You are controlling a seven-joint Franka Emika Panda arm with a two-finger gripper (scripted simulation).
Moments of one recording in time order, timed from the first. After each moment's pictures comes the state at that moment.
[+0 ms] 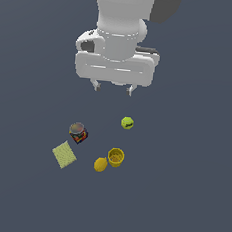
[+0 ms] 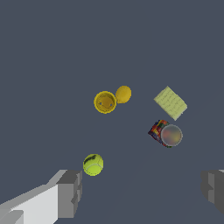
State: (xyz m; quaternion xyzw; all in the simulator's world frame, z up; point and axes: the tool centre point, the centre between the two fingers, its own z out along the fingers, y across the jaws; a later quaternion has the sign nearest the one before) arm -0.002 -0.016 0.347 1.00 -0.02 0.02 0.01
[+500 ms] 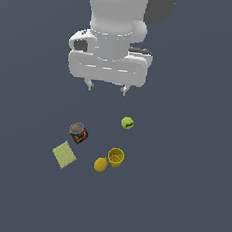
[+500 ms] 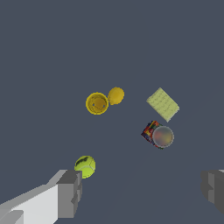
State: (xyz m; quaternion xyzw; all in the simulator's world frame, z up) arm -0.001 -0.034 0.346 1.00 -0.02 0.03 0.02
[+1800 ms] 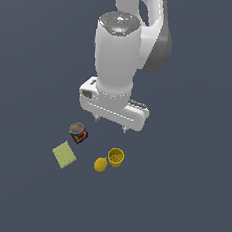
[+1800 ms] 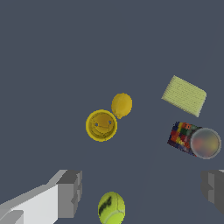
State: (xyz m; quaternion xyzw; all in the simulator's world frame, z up) arm 0.054 -0.015 0.249 0.98 -0.17 0.02 0.01
